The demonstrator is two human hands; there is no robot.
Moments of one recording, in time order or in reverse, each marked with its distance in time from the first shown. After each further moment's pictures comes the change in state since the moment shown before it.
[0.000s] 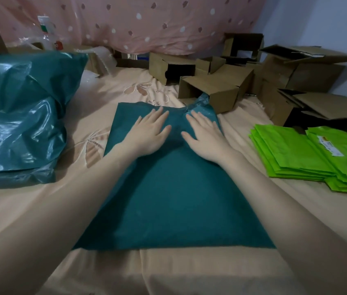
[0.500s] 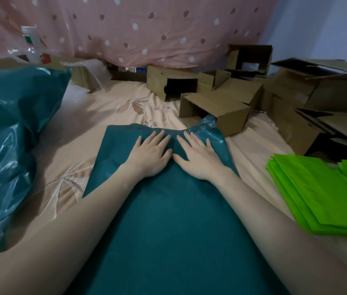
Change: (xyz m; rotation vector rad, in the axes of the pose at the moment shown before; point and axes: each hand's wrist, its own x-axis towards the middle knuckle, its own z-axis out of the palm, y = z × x) left_hand 0.088 -0.037 0.044 0.189 -0.106 -0.019; right_hand 0.094 0.033 0.047 -0.111 -0.130 -0.012
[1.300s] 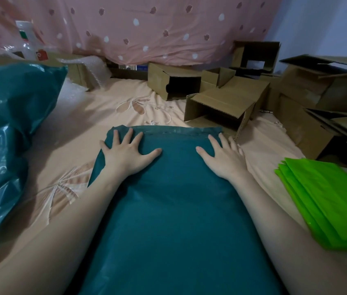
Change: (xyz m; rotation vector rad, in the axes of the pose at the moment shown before) left_hand 0.010 -0.047 0.008 0.027 0.061 -0.350; right_hand 0.016 0.054 0.016 0.001 0.076 0.370
